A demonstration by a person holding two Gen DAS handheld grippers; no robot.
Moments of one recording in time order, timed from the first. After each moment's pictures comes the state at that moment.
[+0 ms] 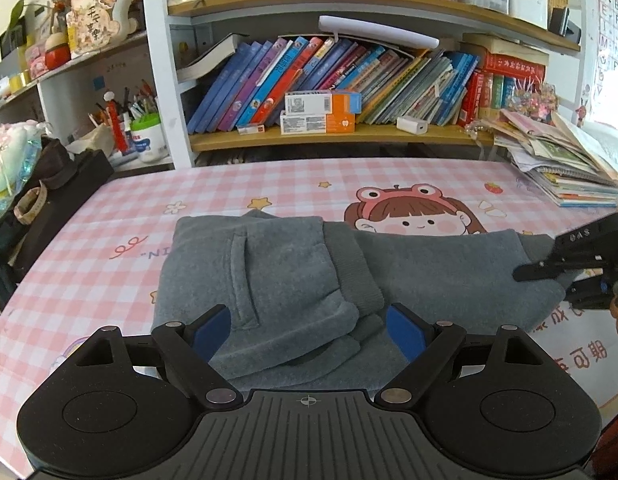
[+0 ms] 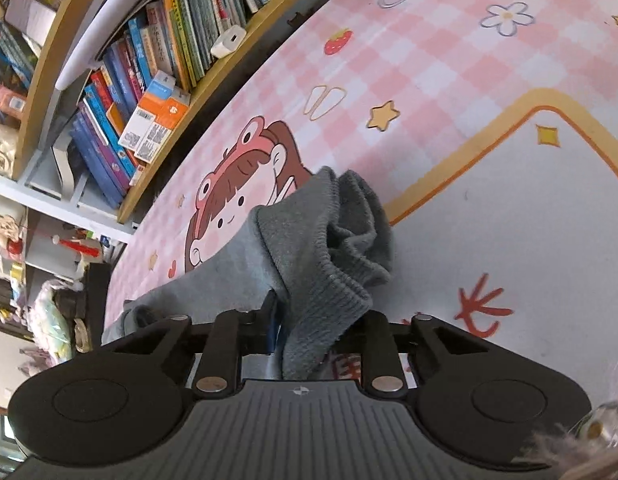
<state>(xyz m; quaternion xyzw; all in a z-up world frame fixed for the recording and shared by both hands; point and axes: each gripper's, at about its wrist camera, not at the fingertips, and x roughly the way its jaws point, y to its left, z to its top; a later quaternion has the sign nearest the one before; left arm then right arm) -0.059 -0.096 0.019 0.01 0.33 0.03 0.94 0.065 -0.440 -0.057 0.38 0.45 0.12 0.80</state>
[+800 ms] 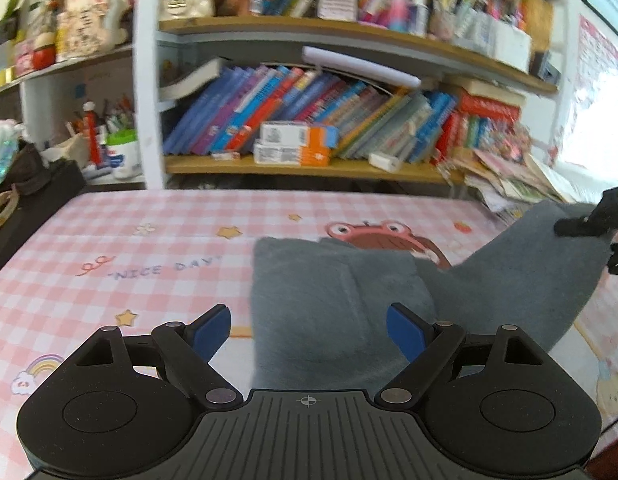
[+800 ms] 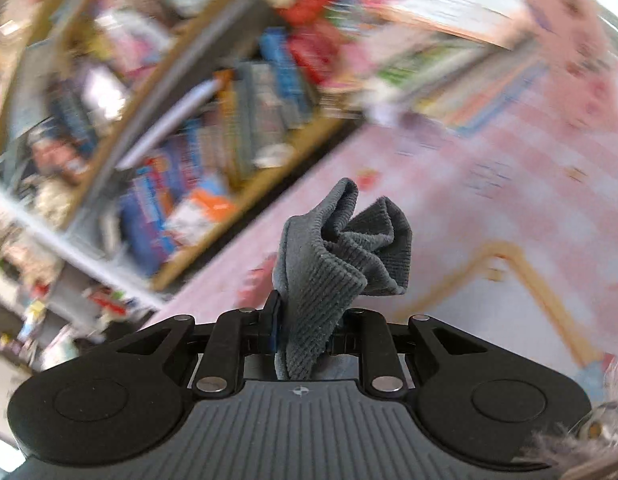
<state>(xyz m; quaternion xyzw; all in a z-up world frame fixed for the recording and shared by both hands) -0.059 -0.076 0.024 -0.04 0.28 -0.01 0.96 0.026 -0.454 0.051 0.34 0.32 0.13 0.88</state>
